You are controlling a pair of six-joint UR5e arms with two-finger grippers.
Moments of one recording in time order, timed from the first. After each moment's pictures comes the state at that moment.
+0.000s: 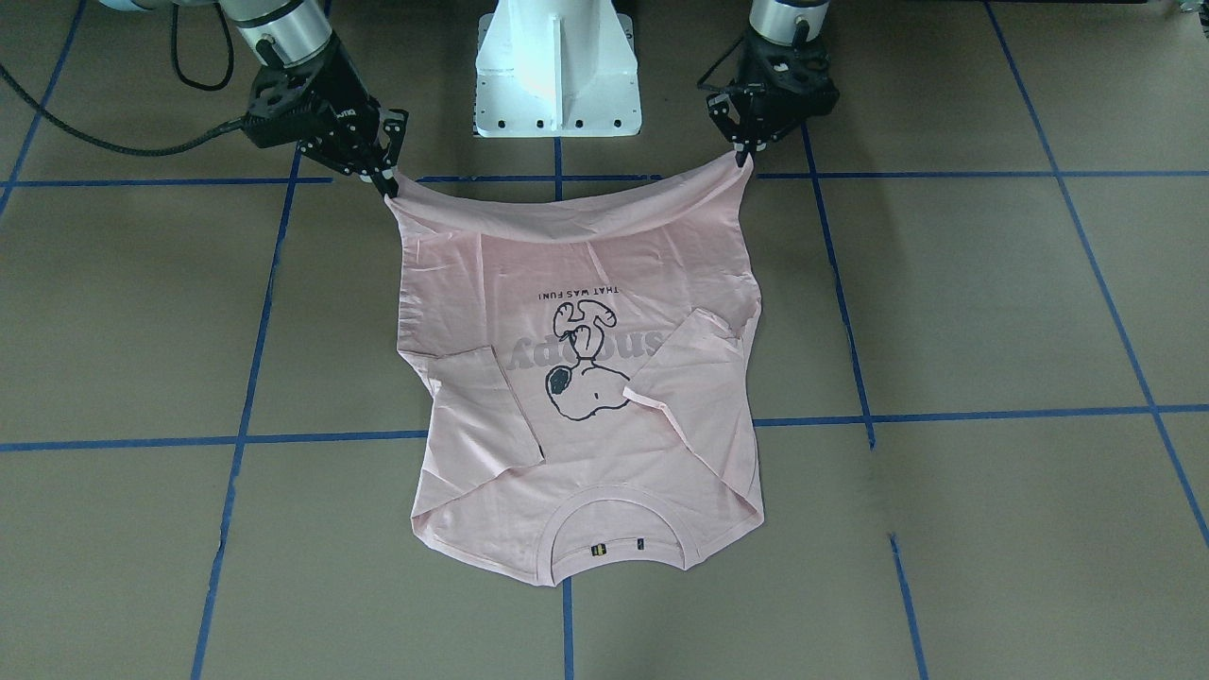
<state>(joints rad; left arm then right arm) -0.47 -1.84 -2.20 -1.48 -1.70 -1.26 0.56 -1.30 2.10 -1.33 1.80 1.31</state>
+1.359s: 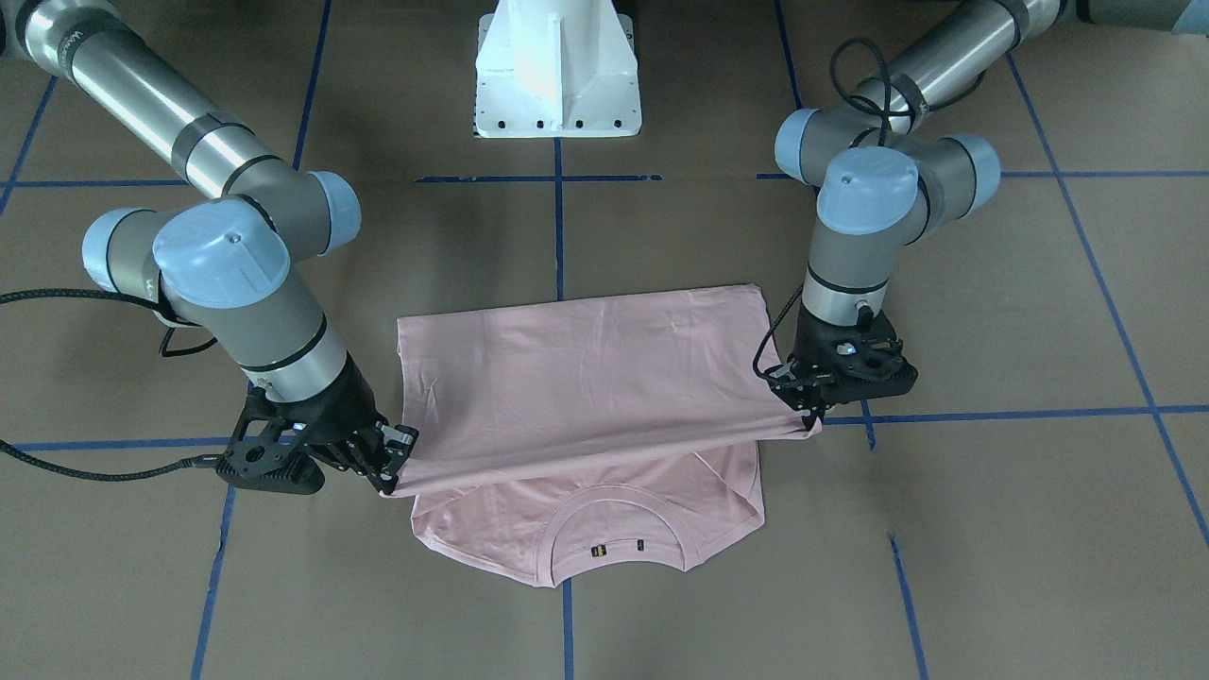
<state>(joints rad) -0.76 -2.11 -1.50 -1.90 -1.69 -1.10 0.85 -0.85 1.29 -1.07 1.93 1.29</state>
